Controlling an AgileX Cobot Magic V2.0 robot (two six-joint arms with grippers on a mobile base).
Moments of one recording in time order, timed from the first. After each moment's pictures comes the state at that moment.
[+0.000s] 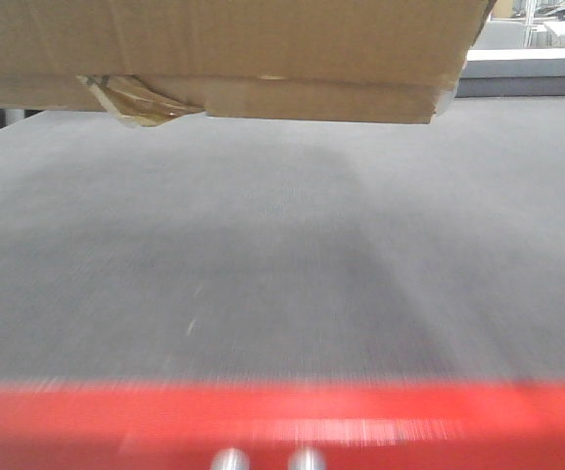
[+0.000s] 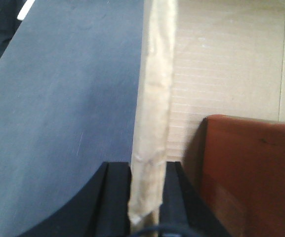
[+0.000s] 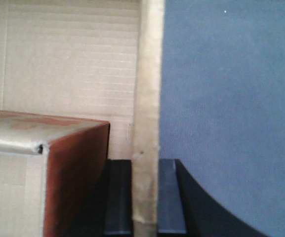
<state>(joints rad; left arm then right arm) -0.52 1.30 -1.61 0.58 1.12 -0.73 0.51 1.41 -1.65 -0.40 1.02 0.57</state>
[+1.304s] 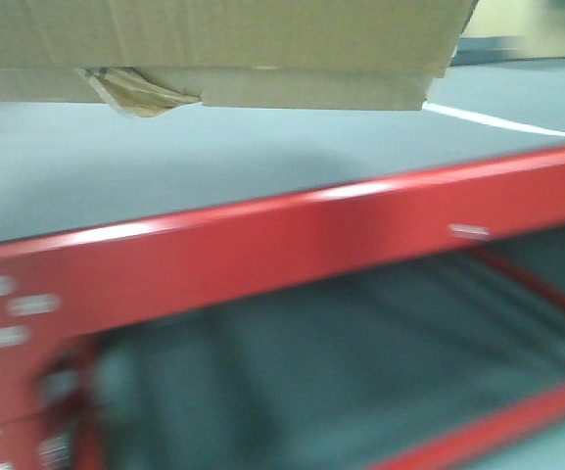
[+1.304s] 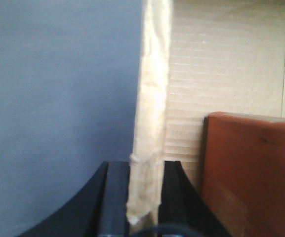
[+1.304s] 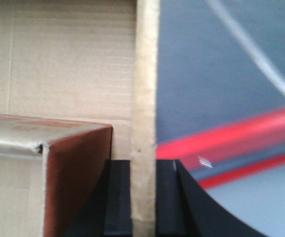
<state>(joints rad) -0.51 1.30 -1.61 0.60 1.12 -0.73 0.51 1.41 -1.65 -0.41 0.96 0.57</state>
